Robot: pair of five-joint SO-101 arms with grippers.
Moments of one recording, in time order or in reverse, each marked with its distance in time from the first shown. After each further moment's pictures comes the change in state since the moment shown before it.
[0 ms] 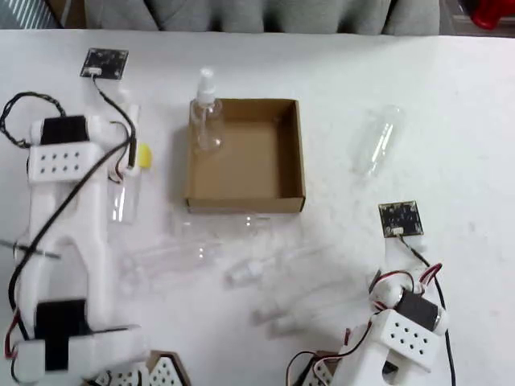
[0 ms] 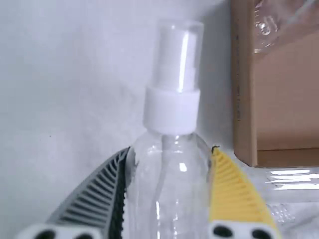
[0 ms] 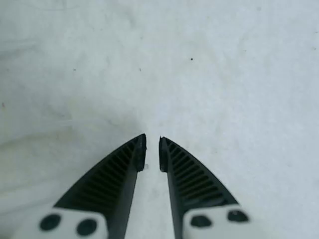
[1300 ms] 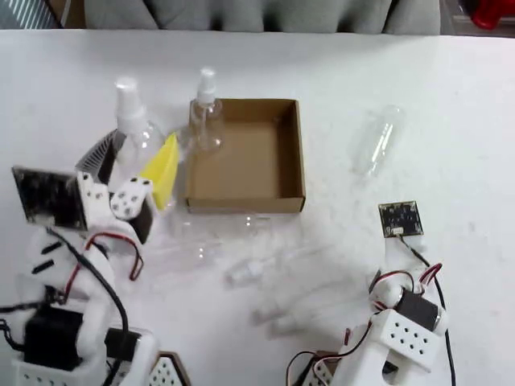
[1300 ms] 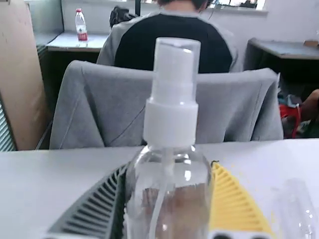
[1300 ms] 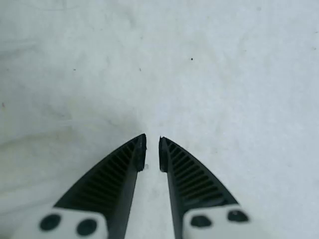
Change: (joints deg) left arm 15.9 -69.0 37.4 -28.3 11.5; right arm 0.0 0.0 0.0 0.0 0.0
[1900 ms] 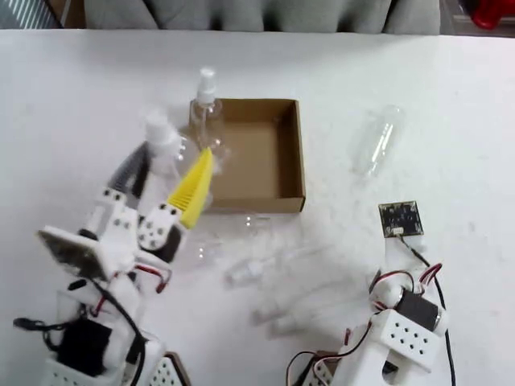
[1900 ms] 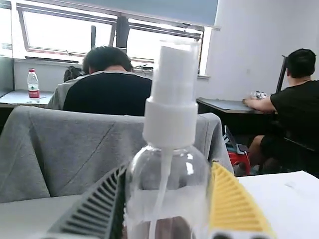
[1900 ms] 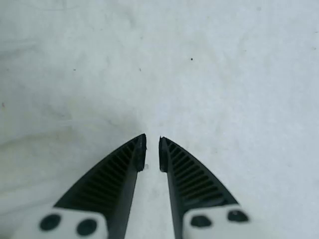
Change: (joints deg) left arm 9.9 -17.9 24.3 -21.9 1.5; right arm 0.0 0.0 0.0 0.0 0.0
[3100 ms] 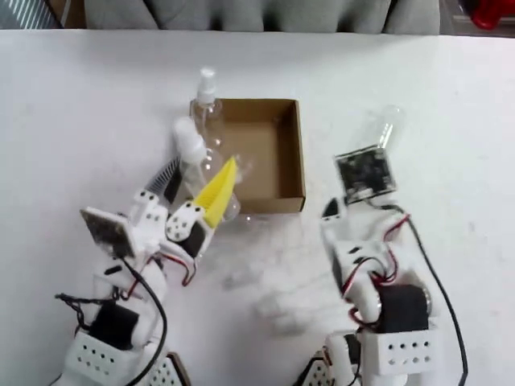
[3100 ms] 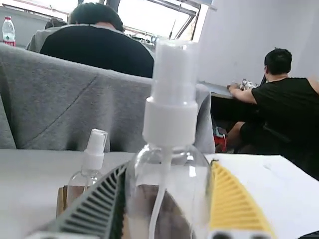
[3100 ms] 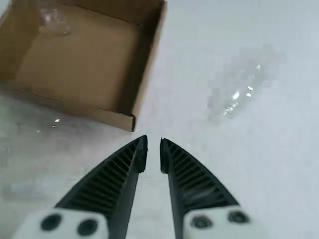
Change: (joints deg) left arm 3.0 2.9 16.4 -14.6 8.4; right arm -34.5 0.0 -30.9 7.8 -19.7
